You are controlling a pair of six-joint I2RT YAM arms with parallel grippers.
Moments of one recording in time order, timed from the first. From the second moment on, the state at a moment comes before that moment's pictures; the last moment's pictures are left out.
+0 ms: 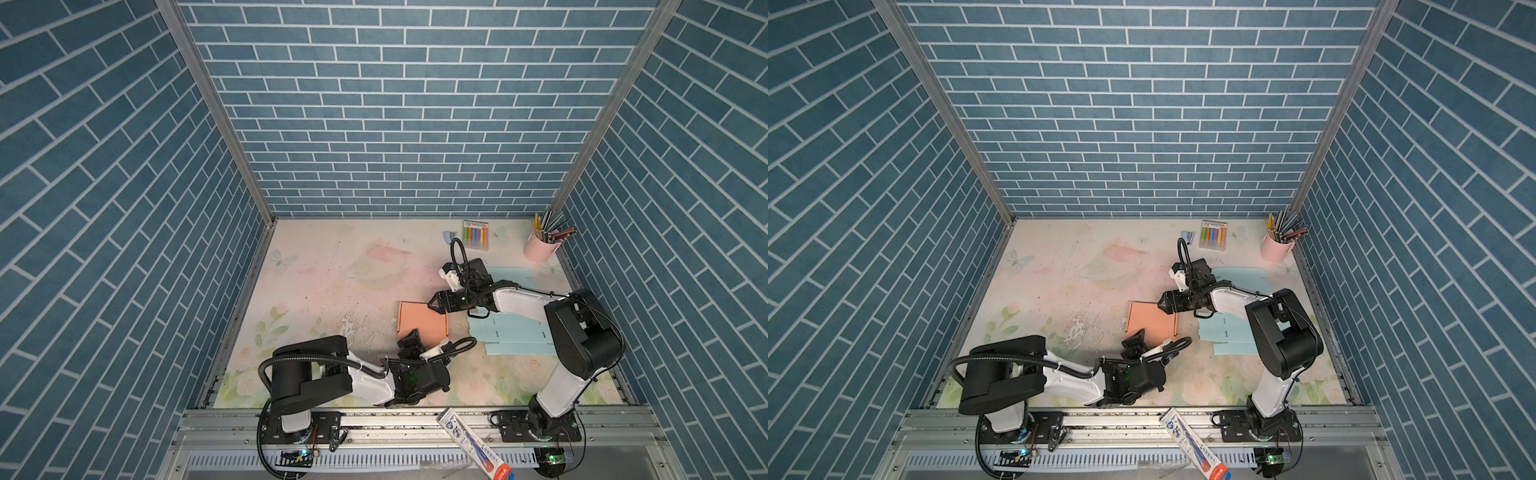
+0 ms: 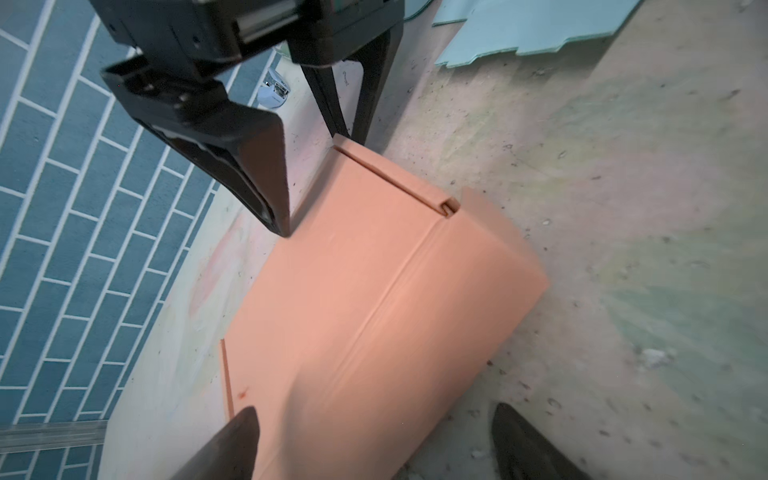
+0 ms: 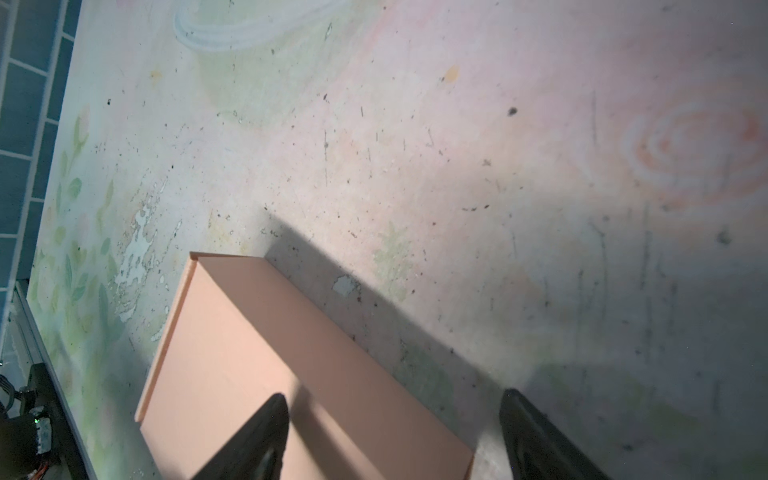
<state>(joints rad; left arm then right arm) -1.35 1.78 0.67 0.31 -0.87 0.16 0.52 1.74 0.93 -0.16 -0.44 0.22</state>
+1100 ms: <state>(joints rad) -1.34 1.55 0.63 0.25 -0.81 0.12 0.60 1.74 0.92 -0.08 -0.28 0.21</state>
